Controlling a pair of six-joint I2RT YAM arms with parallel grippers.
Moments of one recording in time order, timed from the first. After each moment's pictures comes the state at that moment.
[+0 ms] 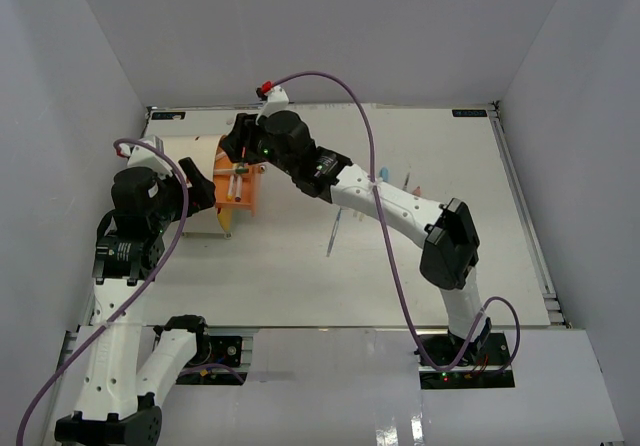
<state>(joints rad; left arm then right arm) -0.06 0.79 1.09 -0.72 -0.01 -0.34 1.00 2.02 1.93 -0.03 0.13 0.57</state>
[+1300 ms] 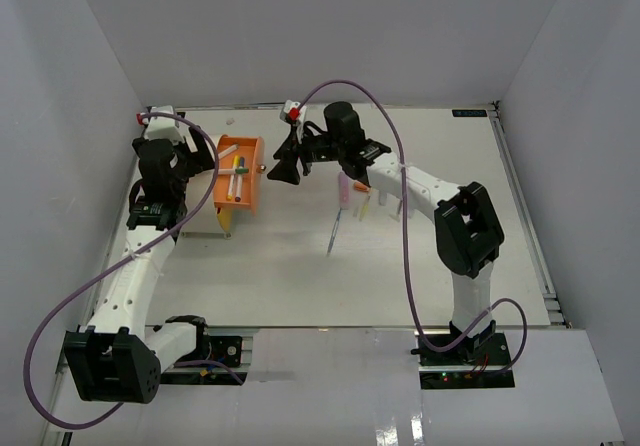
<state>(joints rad) -0.06 1.08 0.95 -0.08 -0.21 -0.11 0.70 1.96 1.60 0.08 -0.78 -0.08</state>
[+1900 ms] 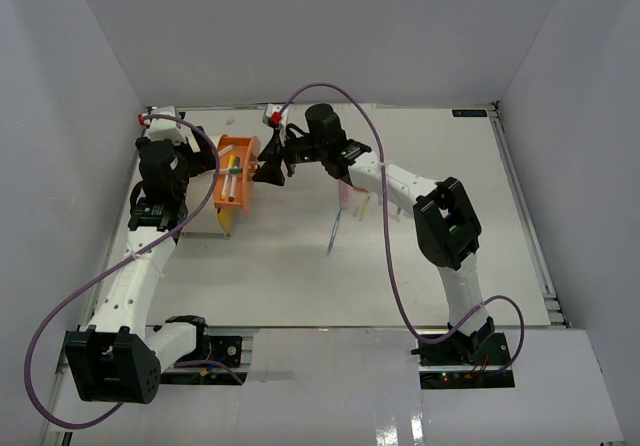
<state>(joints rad) -0.06 1.08 0.92 -0.03 -0.15 -0.13 0.75 2.10 1.75 0.10 -0.78 -0.09</state>
